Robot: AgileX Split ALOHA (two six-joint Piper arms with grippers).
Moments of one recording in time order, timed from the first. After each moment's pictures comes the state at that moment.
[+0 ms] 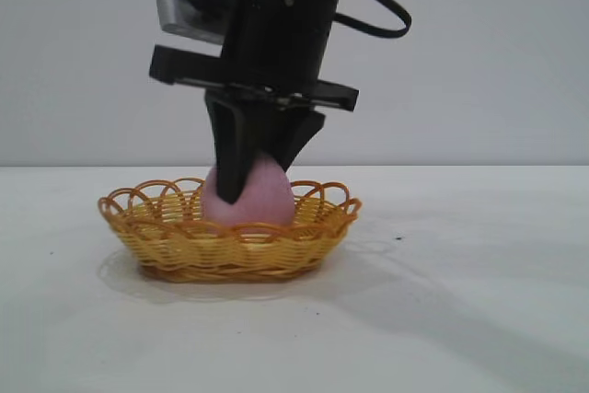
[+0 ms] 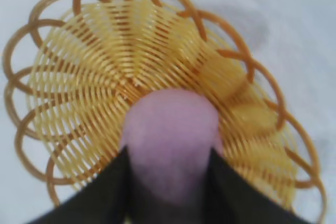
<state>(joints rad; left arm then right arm) -0.07 -0.02 -0.48 -0.03 1.12 0.03 0.72 2.05 -1.54 0.20 0.87 -0.19</state>
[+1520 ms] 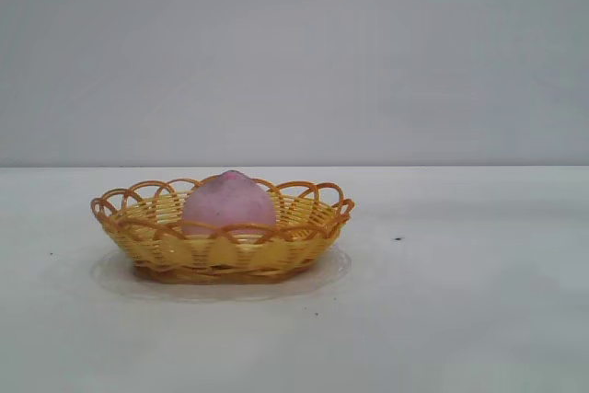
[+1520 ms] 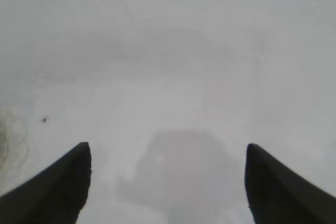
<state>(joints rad) -0.07 -0.02 -0.48 -0.03 1.12 0.04 0.12 1.03 -0.84 0.01 0.90 0.10</state>
